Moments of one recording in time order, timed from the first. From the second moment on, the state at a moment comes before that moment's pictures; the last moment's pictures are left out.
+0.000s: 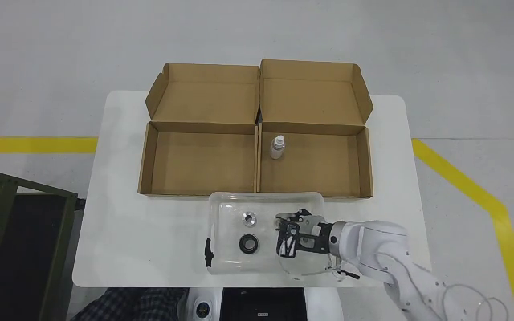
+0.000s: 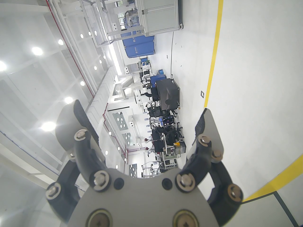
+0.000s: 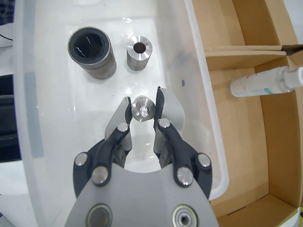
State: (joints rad) left arm -0.01 -0.37 -0.75 -1.25 2.03 -0.40 0.22; right arm -1.42 -1.01 1.12 -2.10 -1.43 -0.78 0.51
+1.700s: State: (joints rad) left arm -0.01 -0.37 -0.75 -1.25 2.03 -0.40 0.22; right arm -1.39 -1.02 1.34 -1.98 -1.08 -0.77 -0.10
